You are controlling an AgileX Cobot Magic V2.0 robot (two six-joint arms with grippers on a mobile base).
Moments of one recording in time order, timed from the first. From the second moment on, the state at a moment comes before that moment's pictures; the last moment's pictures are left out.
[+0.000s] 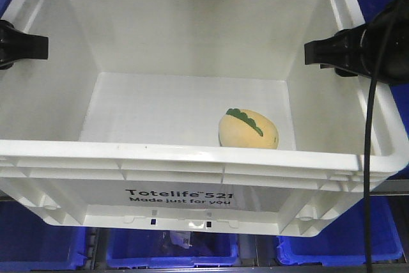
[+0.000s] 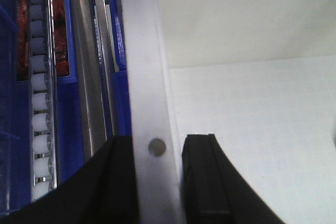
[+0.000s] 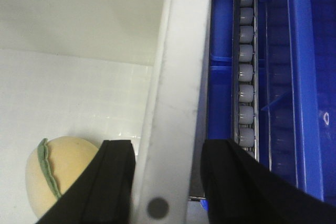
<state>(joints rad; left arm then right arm) -0.41 1.07 -1.19 0.21 0.94 -0.32 0.57 1.16 -1.21 -0.40 1.02 0.53</state>
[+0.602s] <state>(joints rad) -0.40 1.07 -1.03 0.31 0.72 -0.39 0.57 1.26 -1.21 -0.53 0.90 0.55</state>
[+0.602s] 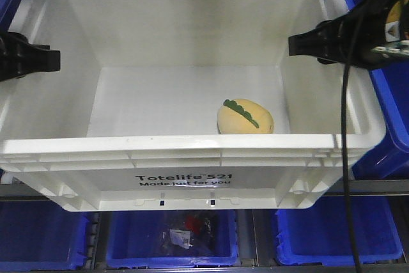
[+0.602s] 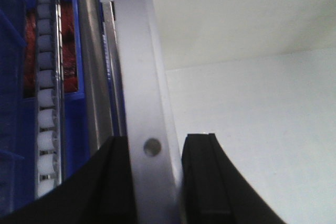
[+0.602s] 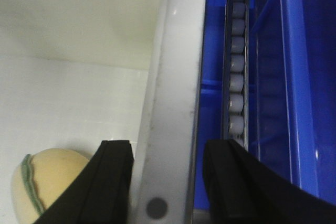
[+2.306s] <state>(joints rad) -0.40 0.62 -0.78 -0.09 0.86 0.08 0.56 0.56 -0.71 -0.26 0.85 0.10</state>
